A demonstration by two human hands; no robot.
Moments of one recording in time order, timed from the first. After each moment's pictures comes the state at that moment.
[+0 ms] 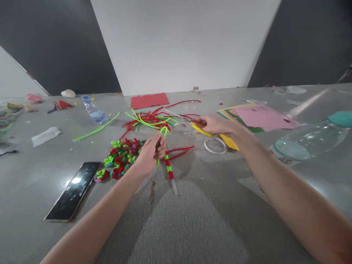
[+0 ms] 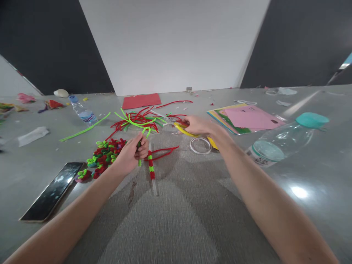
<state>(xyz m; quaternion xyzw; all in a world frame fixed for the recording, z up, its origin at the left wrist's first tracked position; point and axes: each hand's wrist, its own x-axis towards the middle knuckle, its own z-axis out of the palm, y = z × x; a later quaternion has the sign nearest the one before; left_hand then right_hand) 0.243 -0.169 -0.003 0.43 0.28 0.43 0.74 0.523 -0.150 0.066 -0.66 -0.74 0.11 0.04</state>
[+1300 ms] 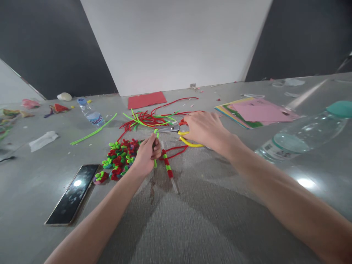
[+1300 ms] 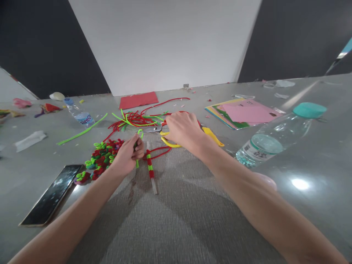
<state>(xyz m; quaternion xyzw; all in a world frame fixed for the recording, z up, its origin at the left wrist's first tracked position) 0.245 -0.169 -0.005 0.37 0.37 0.47 0.71 0.456 -0.187 0.077 -0.66 -0.74 0.01 0.16</state>
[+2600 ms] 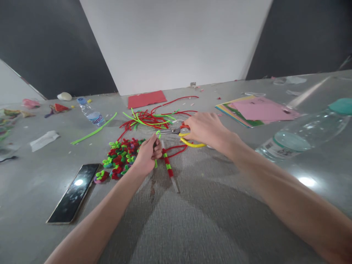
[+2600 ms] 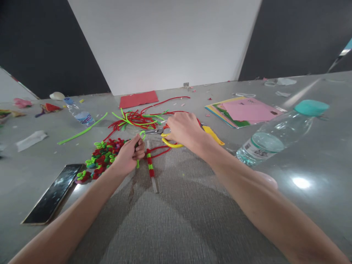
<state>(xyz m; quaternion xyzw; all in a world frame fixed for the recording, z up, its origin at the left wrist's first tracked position) 0.247 -0.171 -0.003 0.34 0.39 0.45 0.73 0.454 -0.191 0.081 -0.65 -0.75 -0.10 -0.01</state>
